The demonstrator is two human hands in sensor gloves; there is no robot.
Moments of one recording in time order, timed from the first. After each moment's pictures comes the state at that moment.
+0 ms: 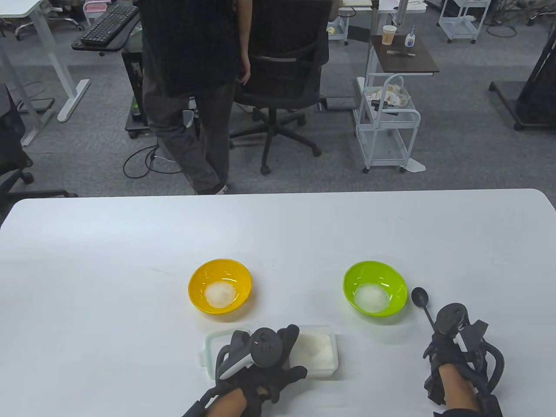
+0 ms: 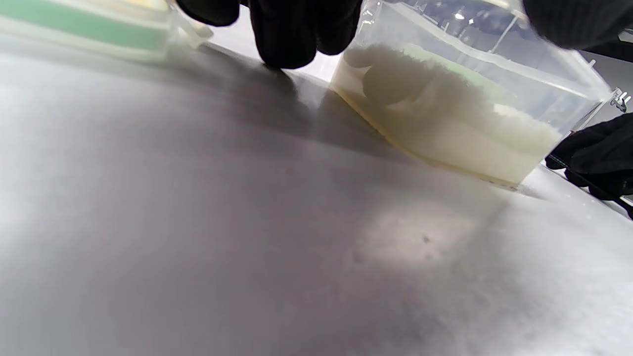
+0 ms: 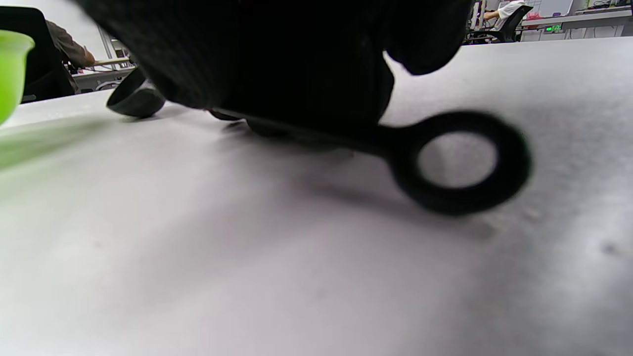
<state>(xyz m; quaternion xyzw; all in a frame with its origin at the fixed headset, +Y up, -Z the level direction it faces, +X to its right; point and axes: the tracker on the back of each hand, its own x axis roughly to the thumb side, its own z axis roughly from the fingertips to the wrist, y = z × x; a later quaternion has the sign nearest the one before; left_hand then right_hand) -0.089 -0.777 -0.323 -0.17 -0.19 0.18 0.95 0.327 -0.764 -0.347 -0.30 0.06 0.95 0.09</state>
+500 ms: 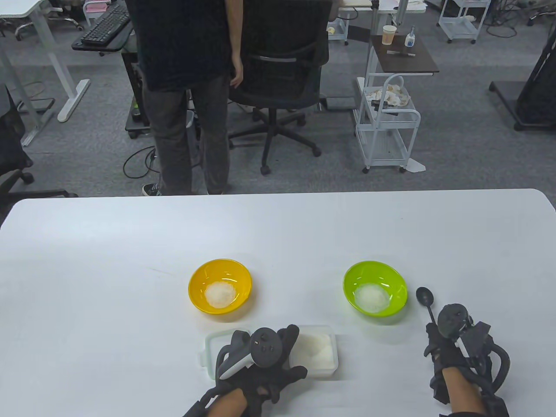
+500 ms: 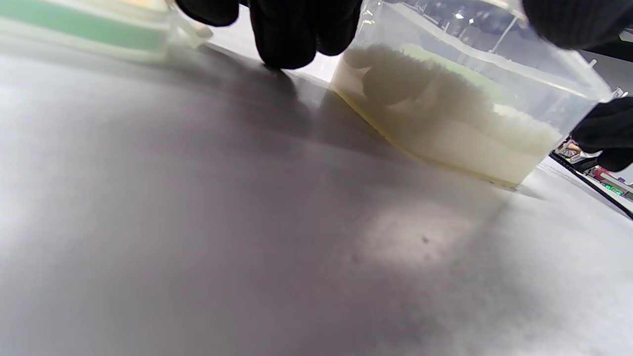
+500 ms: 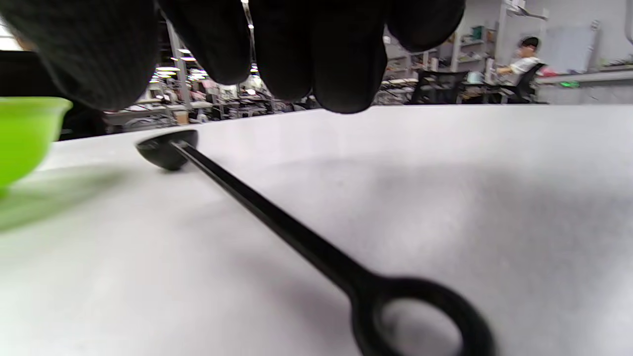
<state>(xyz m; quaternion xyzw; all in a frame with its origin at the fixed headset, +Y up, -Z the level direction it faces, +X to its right) -0.089 -0.777 -0.322 -0.18 -0.19 0.18 0.95 0.319 -0.739 -0.338 -0.26 -0.02 0.96 0.06</state>
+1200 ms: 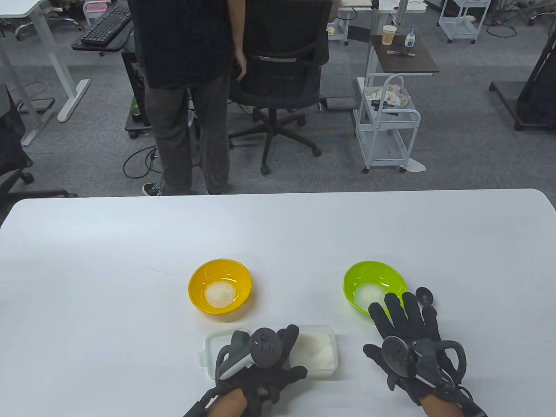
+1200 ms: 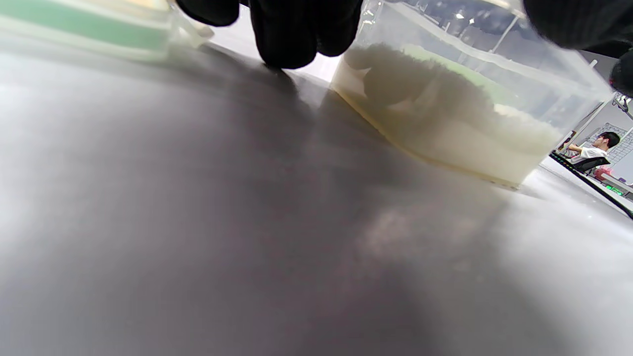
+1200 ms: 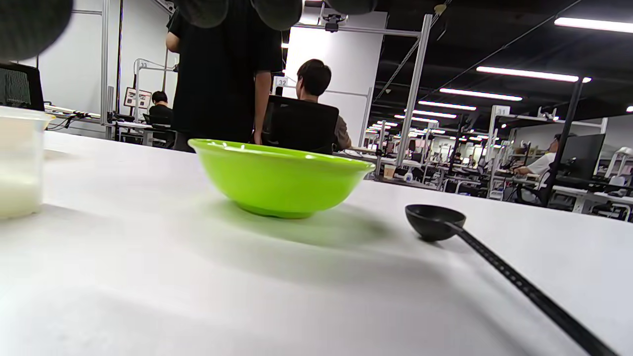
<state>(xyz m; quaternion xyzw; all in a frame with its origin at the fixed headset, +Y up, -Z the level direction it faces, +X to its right) -0.089 -0.777 -0.323 -0.17 -0.18 0.18 0.95 0.219 -0.725 -0.308 0.09 -0.08 0.99 -0.04</state>
